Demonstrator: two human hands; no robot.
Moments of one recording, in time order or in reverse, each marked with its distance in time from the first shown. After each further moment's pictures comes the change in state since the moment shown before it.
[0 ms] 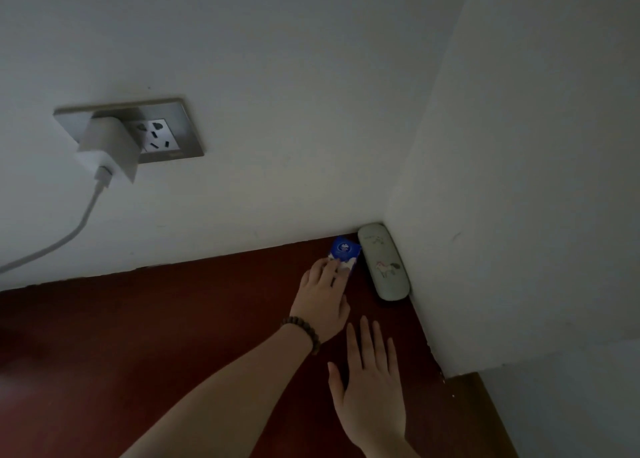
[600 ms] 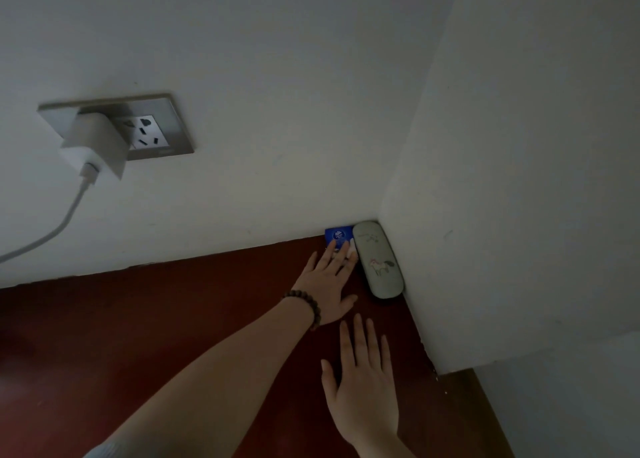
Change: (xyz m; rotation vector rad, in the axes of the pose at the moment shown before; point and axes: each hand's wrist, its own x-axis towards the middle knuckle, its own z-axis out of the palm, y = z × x) left_hand 0.034 -0.007 0.006 0.154 -0.291 0.115; right_hand -0.001 -0.001 -0.001 0.020 0.018 -0.007
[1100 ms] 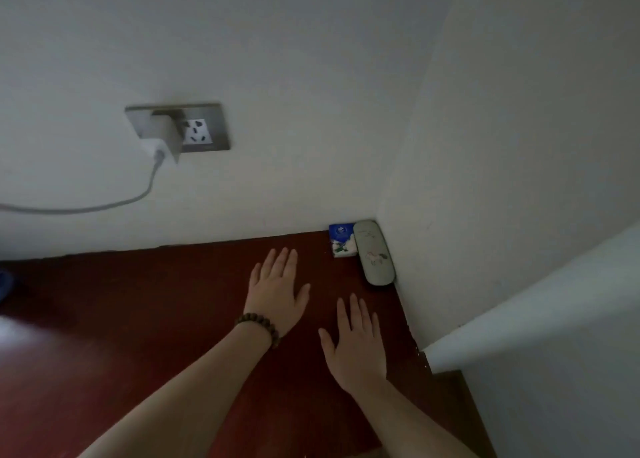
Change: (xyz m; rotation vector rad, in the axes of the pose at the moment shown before) left_hand -0.123 0.003 -0.034 -0.162 0.287 -0.448; right_hand 0.004 0.001 -0.026 0.014 -0.123 -0.054
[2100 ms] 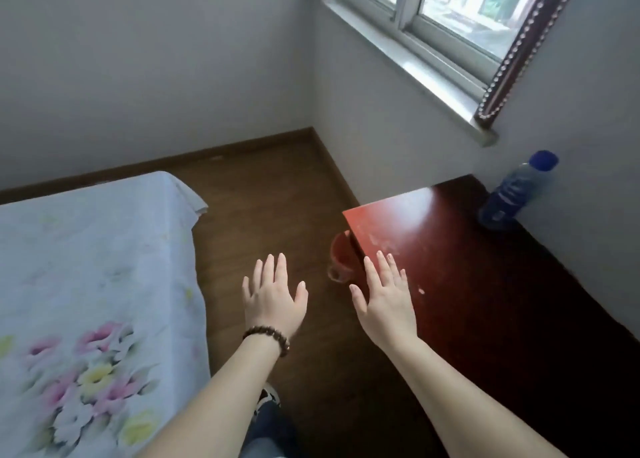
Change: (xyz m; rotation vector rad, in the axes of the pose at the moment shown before) left_hand -0.503 -0.284 -0.068 -0.091 0.448 -1.575; right_hand -0.188 -0.467 0.079 0.015 -0.149 -1.314
